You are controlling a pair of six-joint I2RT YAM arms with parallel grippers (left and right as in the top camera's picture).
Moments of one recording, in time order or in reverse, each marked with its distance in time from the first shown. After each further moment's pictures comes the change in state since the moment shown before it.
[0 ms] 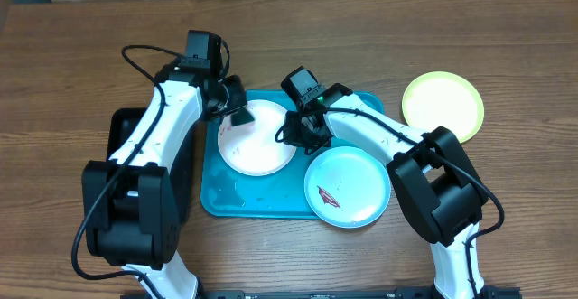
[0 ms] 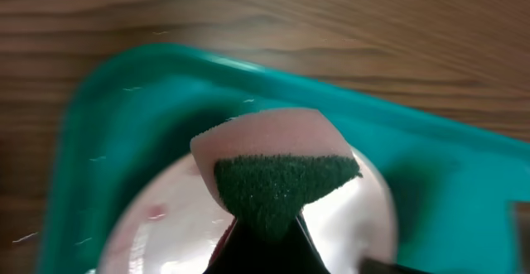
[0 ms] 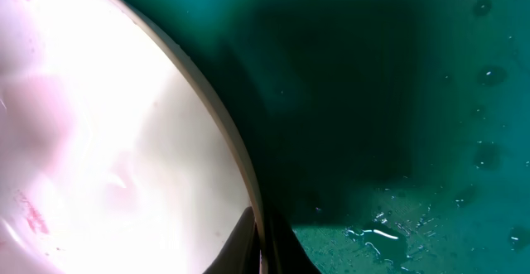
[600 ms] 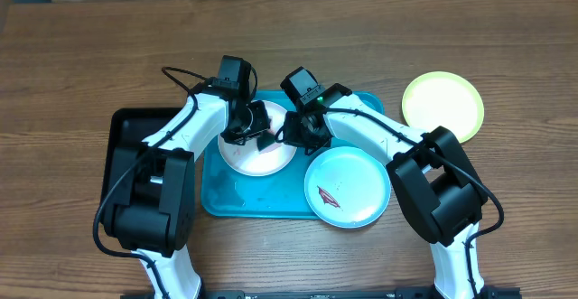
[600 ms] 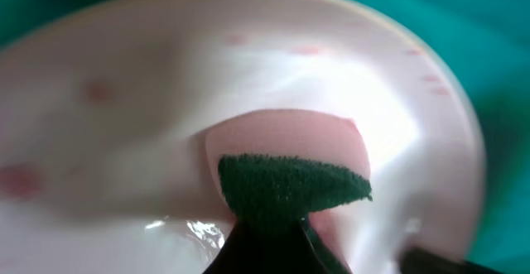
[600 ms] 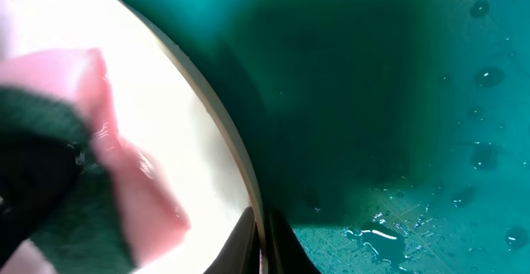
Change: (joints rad) left arm -0.089 0.090 -0.113 0.021 -0.029 -0.060; right arm 0.002 0.000 0.000 -0.002 0.006 0.000
